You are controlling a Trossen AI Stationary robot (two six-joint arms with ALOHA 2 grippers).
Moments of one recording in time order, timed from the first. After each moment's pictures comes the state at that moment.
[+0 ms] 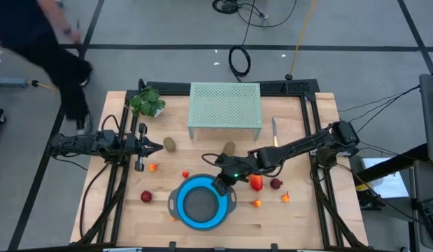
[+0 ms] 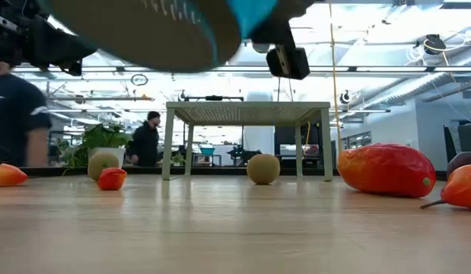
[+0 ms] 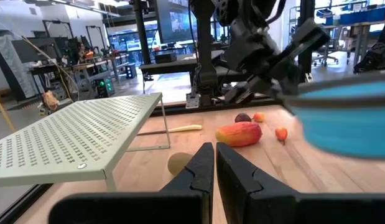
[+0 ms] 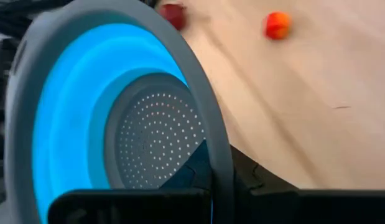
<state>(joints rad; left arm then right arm) -0.11 0.01 0.13 -0.10 -0.11 0.12 0.24 1.75 1.28 -0.16 -0.09 1.04</state>
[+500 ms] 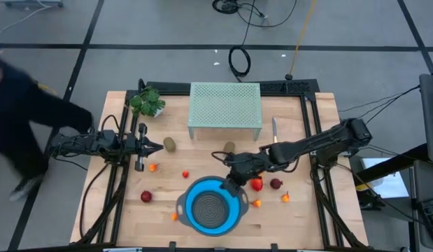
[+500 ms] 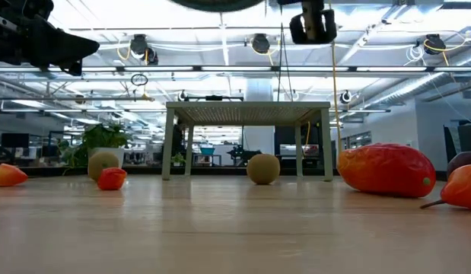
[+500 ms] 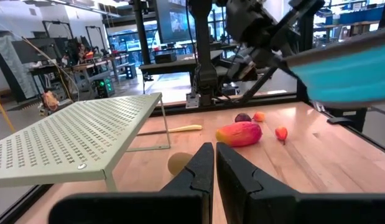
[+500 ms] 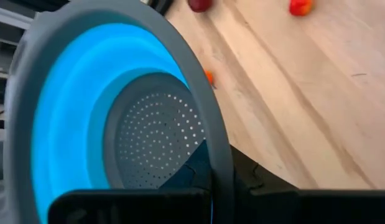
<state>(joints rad) -0.11 0.01 0.13 -0.10 -0.11 0.13 0.27 1.61 1.27 -0.28 -0.16 1.06</state>
